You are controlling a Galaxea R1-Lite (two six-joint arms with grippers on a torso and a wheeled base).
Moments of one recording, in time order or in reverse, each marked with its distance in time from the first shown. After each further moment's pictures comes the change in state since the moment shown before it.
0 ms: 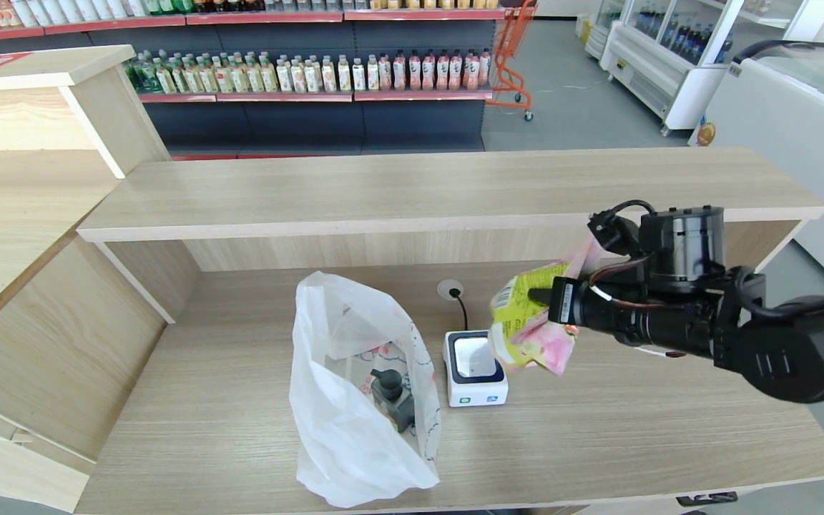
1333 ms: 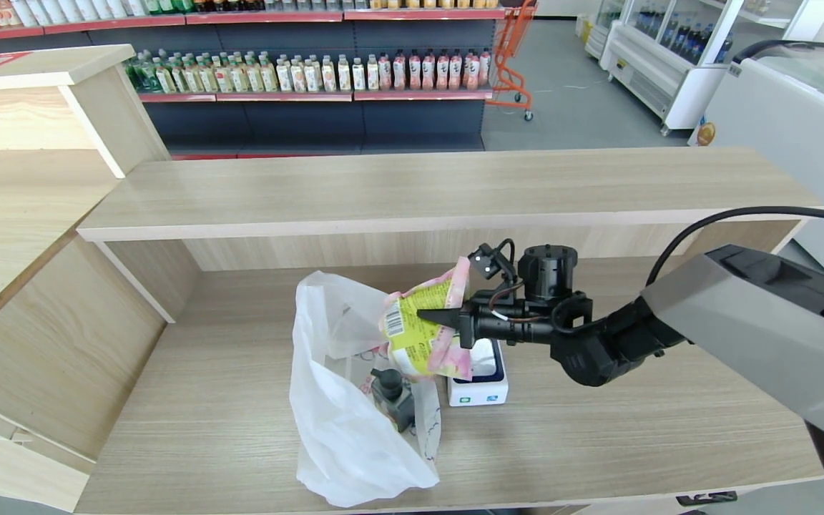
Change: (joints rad) left arm 0.000 0.000 0.000 0.000 0.000 0.000; right arm 0.044 0.539 -0.401 -0.295 0.609 -0.239
